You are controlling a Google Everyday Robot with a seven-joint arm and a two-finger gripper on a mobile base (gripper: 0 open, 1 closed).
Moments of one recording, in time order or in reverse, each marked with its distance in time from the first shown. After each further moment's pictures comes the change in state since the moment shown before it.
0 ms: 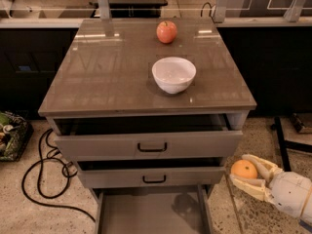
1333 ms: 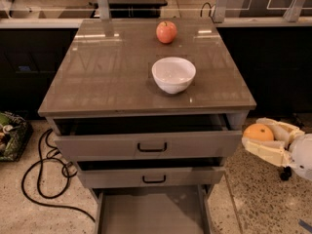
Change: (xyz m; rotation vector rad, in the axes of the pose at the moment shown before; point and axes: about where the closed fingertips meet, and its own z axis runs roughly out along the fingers) arm -0.115 -0.039 -0.023 0.061 -0.007 0.031
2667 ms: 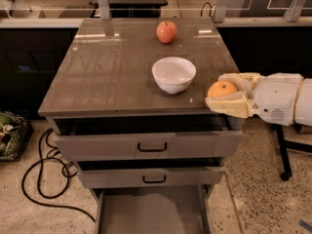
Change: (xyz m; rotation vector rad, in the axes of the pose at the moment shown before) arm -0.123 0.023 0.074 -0.143 0.053 -0.142
